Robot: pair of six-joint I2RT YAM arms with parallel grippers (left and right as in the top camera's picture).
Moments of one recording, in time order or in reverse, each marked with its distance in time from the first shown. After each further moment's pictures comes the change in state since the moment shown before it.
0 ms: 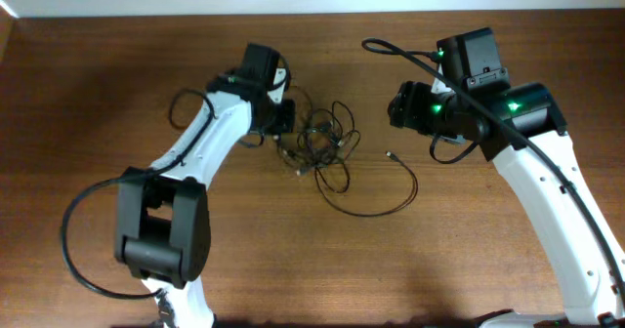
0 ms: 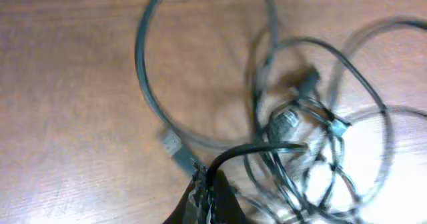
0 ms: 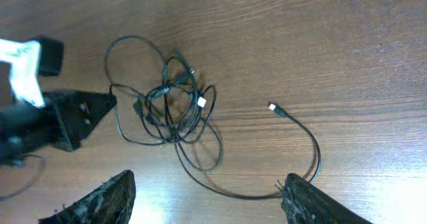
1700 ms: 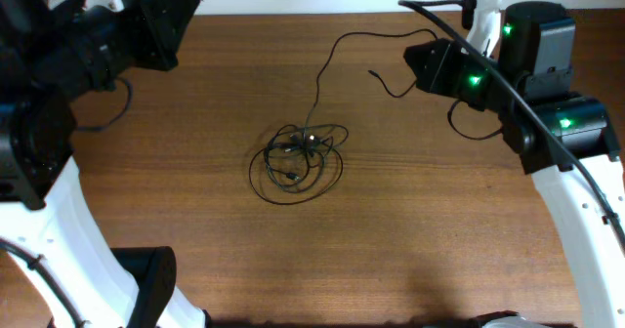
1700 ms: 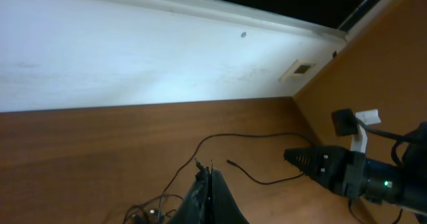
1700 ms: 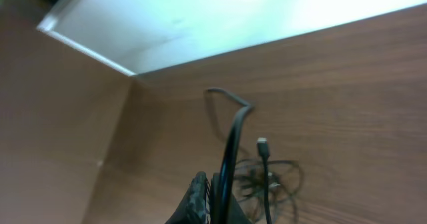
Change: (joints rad) left arm 0.268 -0.146 1.376 -0.725 0.442 -0.053; right arm -0.110 -0.102 0.020 0.373 -0.336 -0.037
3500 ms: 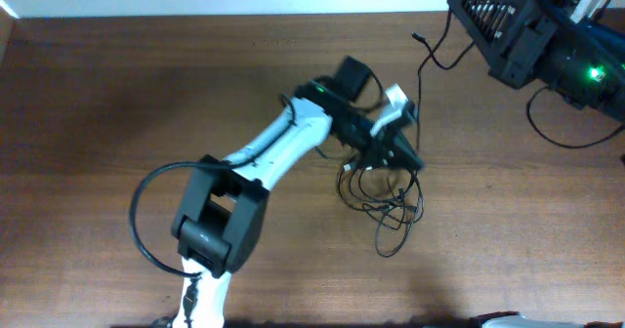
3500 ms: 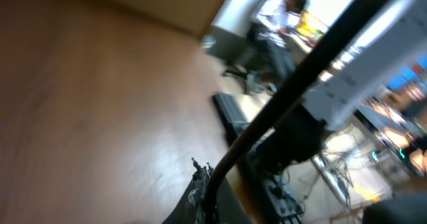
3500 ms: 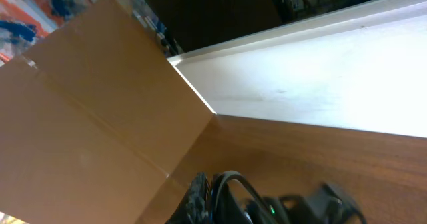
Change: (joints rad) left arm -0.561 0.316 -1.200 0.758 0.783 0.847; right arm -0.035 0.048 0.711 -0.322 -0.188 -0.040
